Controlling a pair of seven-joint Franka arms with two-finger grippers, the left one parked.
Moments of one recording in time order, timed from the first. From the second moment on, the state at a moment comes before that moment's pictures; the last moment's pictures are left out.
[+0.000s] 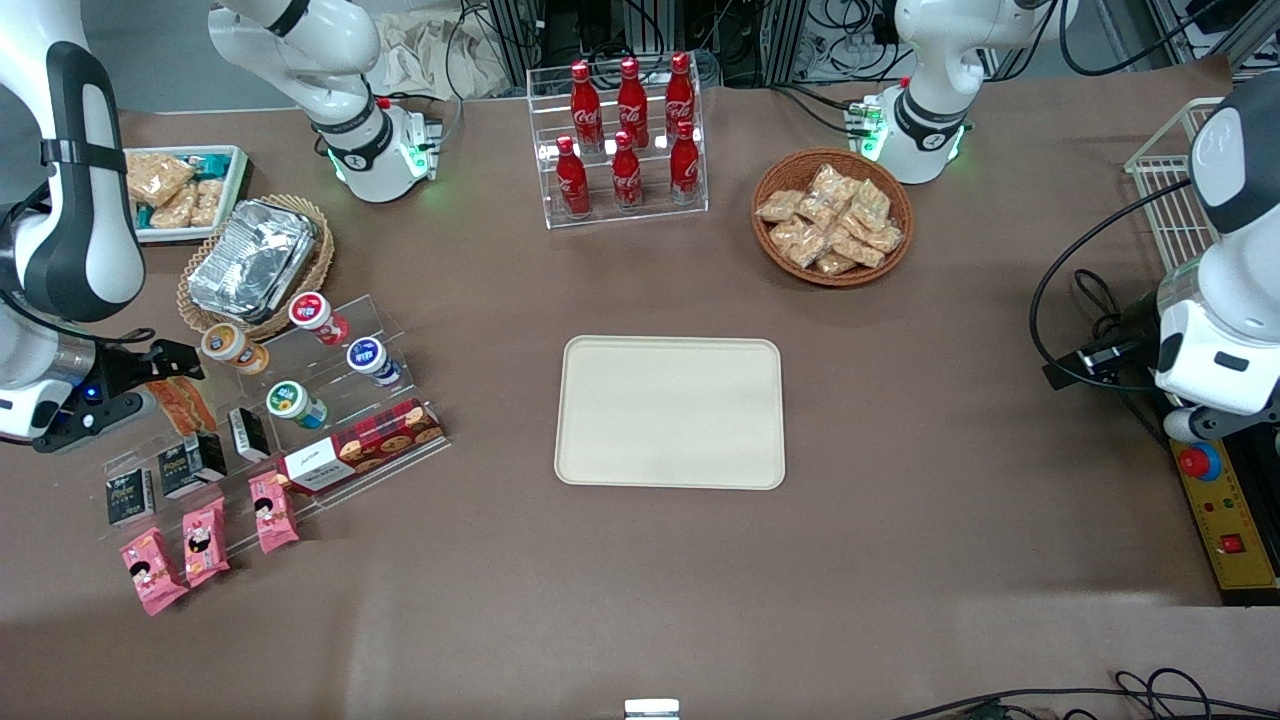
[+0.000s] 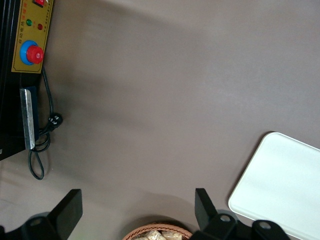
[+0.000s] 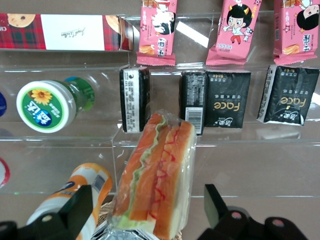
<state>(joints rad) -0.14 0.16 -0.11 -1.93 -0.06 1.95 -0.67</state>
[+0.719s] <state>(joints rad) -0.15 0.16 -0.12 -1.98 -0.06 1.99 -0.67</state>
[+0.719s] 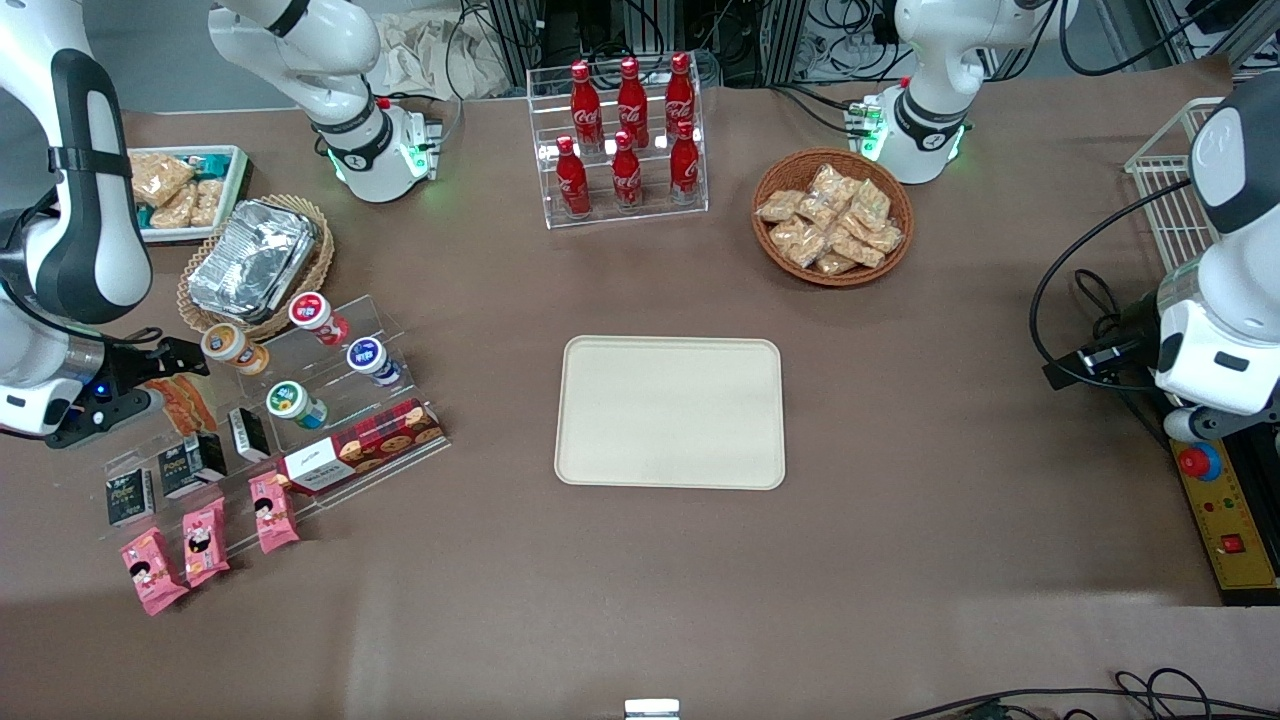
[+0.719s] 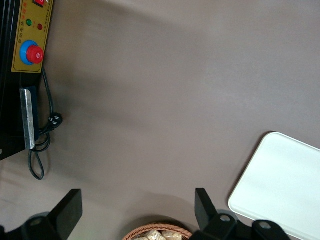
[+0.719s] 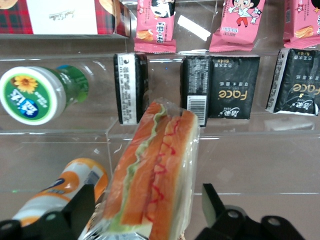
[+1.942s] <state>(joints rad) -0.08 0.20 -0.10 -1.61 -0.06 1.70 -0.73</state>
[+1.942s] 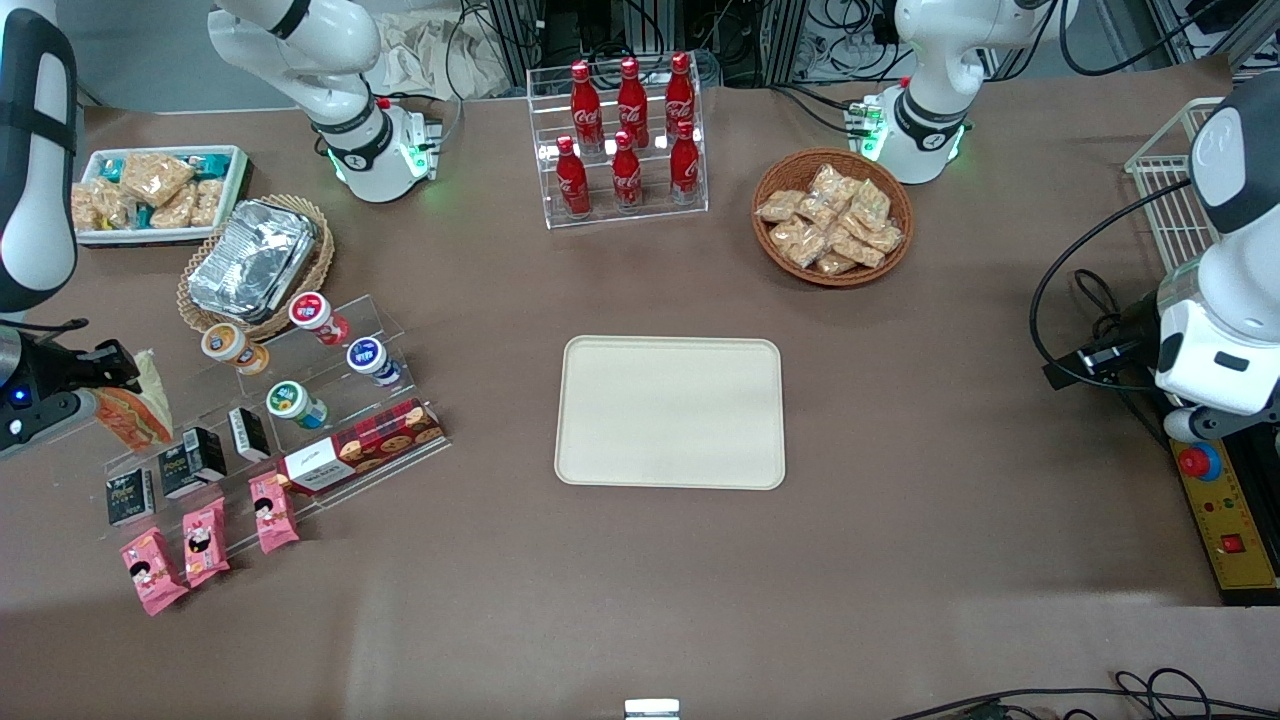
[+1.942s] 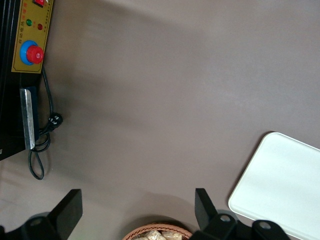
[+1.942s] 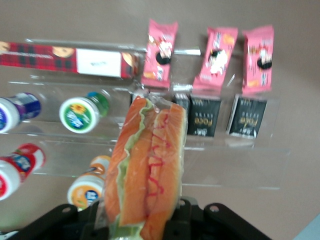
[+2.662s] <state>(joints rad) 0.21 0.25 0.06 -1.53 0.06 1.75 -0.77</state>
